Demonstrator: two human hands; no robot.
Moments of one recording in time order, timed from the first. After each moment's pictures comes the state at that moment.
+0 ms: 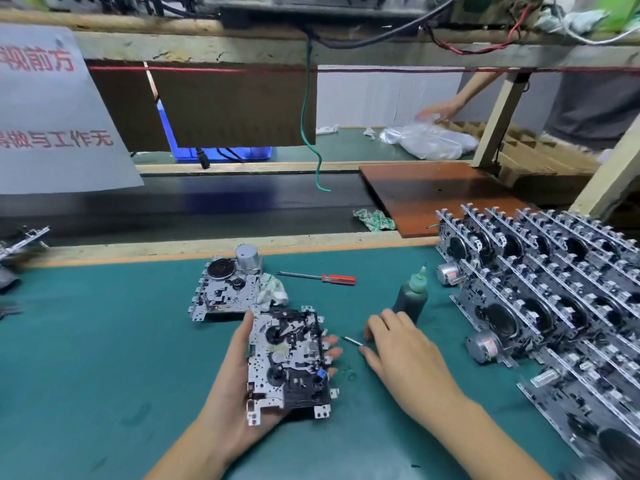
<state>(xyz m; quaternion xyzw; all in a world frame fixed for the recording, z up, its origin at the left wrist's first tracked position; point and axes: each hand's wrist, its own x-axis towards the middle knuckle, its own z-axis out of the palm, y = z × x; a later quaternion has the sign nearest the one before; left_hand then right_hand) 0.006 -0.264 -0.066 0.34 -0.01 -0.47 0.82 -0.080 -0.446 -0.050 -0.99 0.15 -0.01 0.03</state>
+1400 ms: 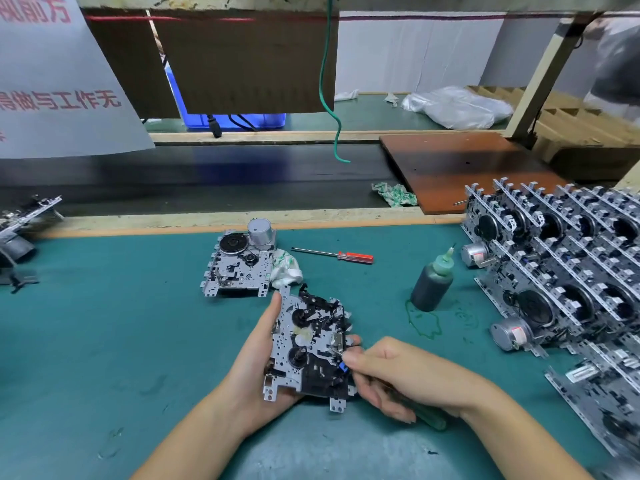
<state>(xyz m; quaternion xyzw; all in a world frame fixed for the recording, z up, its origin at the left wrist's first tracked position) 0.012 -0.267 -0.069 0.41 0.05 -0.52 0.75 -0.082 -0.436 -0.039 -0.75 0.06 0.26 0.60</state>
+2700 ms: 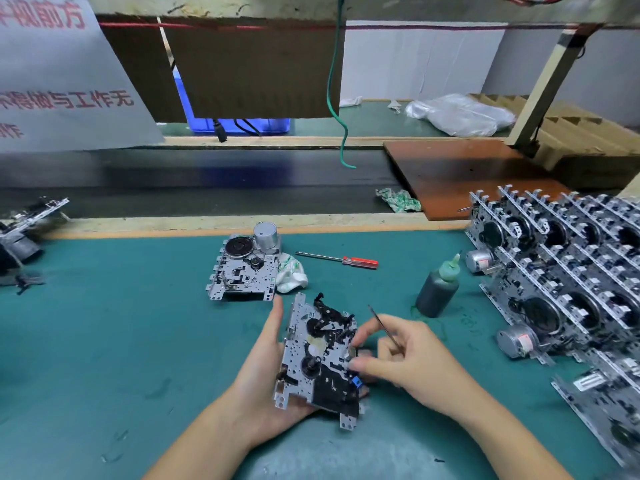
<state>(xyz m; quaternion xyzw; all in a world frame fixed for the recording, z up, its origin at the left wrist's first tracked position) 0.010 -0.265 -0.076 0.46 0.06 -0.46 0.75 -0.082 -0.436 -0.047 -0.77 0.08 -0.01 0.63</state>
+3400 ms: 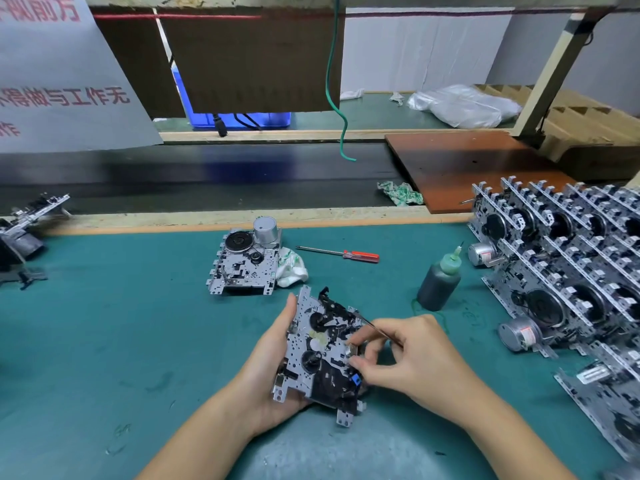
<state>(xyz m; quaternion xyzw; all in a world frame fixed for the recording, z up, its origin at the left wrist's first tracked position) 0.010 -0.270 -0.070 0.43 0.06 -0.52 0.74 -0.088 -0.433 -0.042 -0.90 0.06 -0.05 0.43</state>
